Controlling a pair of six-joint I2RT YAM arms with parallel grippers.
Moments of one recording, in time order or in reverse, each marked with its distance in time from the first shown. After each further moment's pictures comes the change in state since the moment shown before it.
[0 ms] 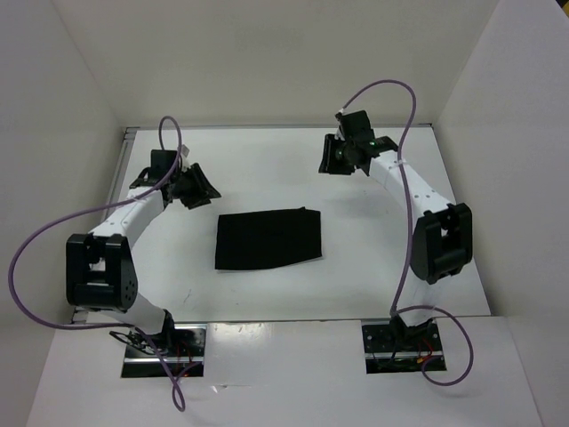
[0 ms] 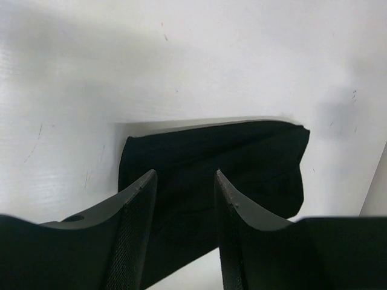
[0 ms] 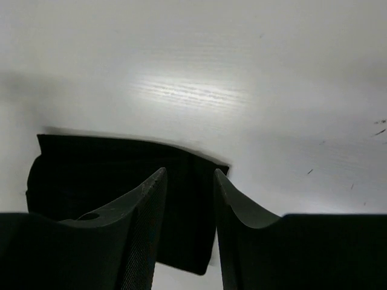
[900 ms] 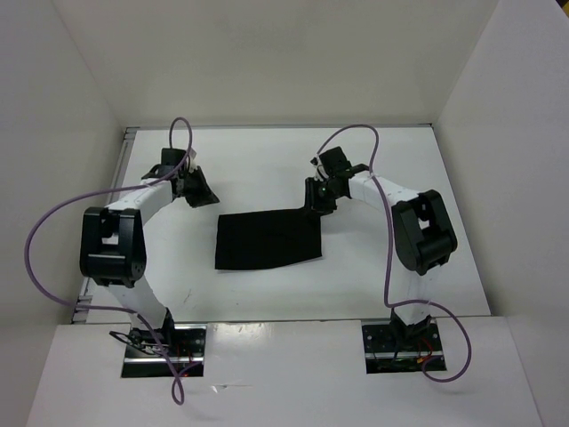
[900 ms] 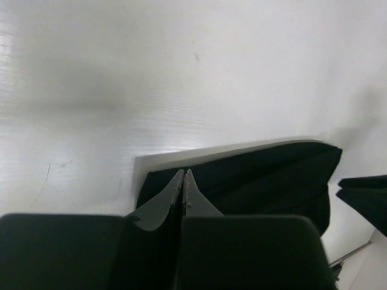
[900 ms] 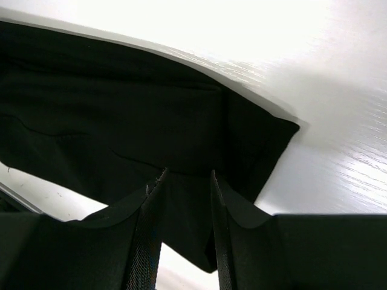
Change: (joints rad) left arm 0.001 0.140 0.047 0.036 -0.020 0.025; right arm 0.076 0.079 -0.283 0.107 -0.243 -0.004
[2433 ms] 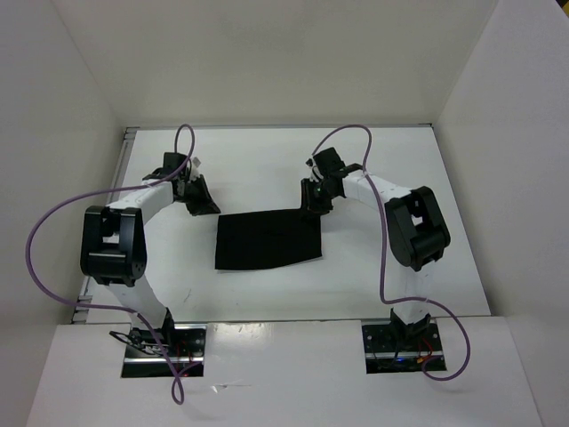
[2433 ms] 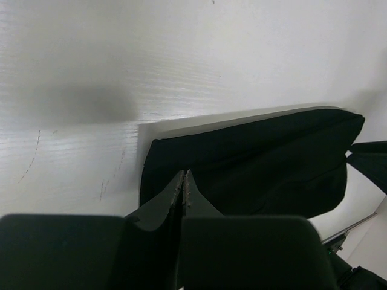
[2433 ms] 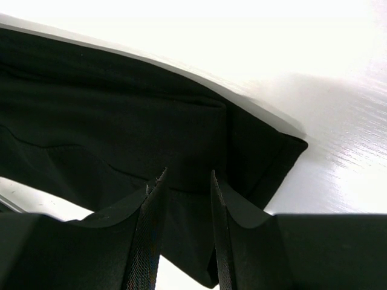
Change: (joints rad) left arm 0.000 0.045 0.001 -0.107 0.053 0.050; right arm 0.028 0.051 0.039 -0.002 0.023 0.000
